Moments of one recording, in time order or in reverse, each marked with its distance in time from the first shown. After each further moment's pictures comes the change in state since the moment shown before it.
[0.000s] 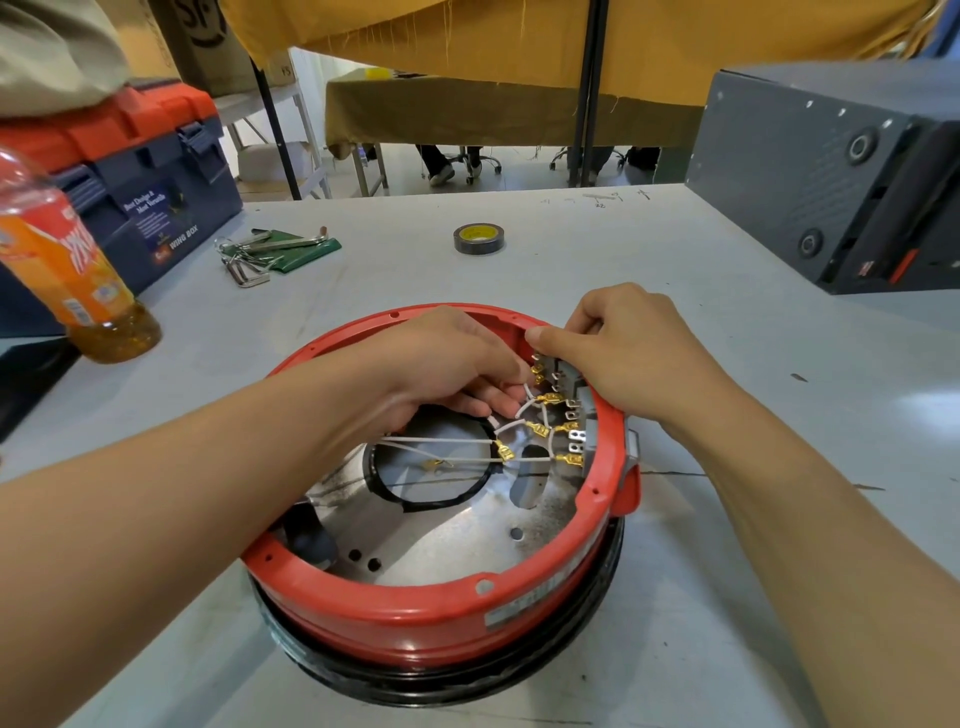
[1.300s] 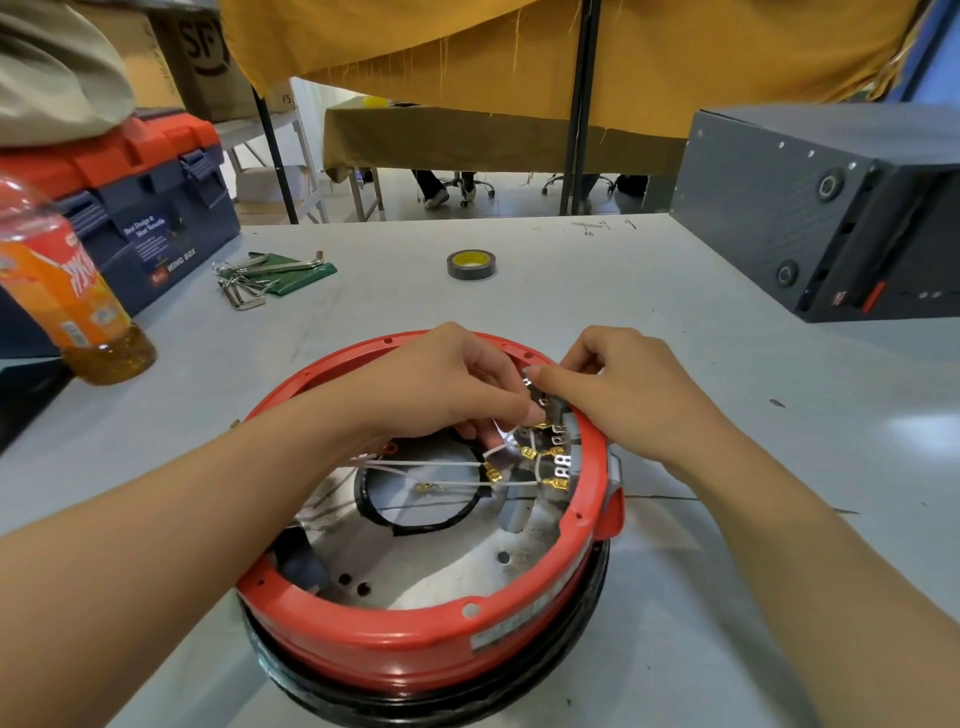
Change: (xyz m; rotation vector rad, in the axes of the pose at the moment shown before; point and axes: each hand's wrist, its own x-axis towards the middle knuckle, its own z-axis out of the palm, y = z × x) left_hand -0.007 0.003 -0.004 0.261 -0.092 0.264; right_hand -0.008 0.009 -0.004 0.018 -0.029 0.021
